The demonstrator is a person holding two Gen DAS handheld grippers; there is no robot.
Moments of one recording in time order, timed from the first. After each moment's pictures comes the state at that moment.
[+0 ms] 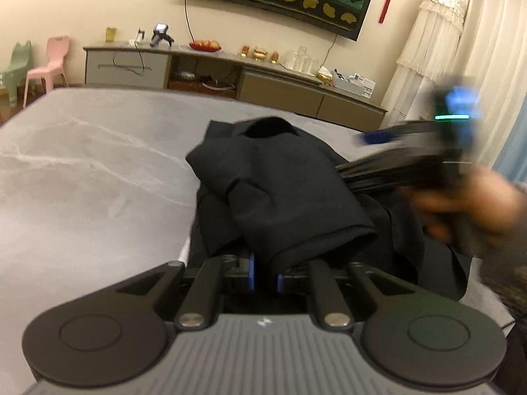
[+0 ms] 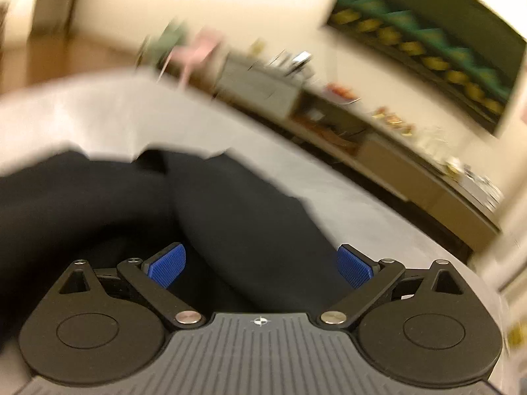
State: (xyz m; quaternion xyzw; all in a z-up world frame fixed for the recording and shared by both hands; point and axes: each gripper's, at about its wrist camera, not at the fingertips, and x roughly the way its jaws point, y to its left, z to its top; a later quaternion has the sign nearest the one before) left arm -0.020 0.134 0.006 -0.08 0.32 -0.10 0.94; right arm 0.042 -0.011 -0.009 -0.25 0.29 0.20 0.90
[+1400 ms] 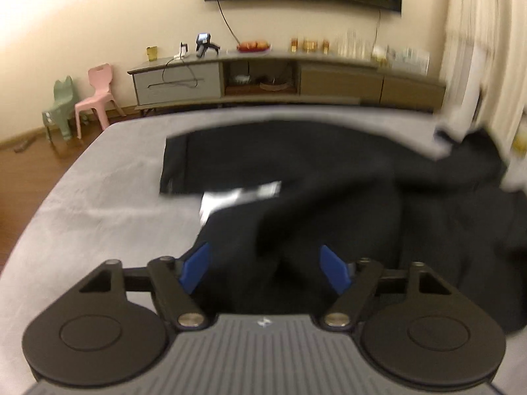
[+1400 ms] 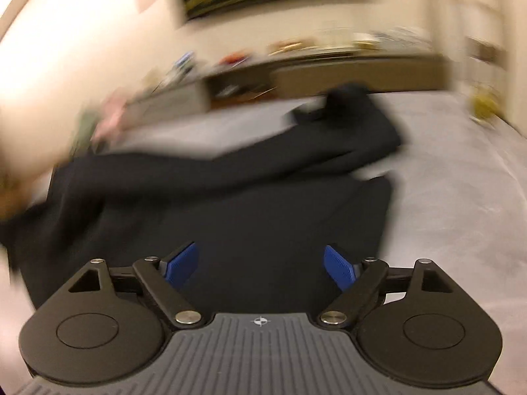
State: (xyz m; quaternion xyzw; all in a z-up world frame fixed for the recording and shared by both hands) left arm 0.034 0.150 0.014 0.06 0.36 0.01 0.93; right arm -0.055 -0.248 -0.035 0.03 0.33 0.11 0.94
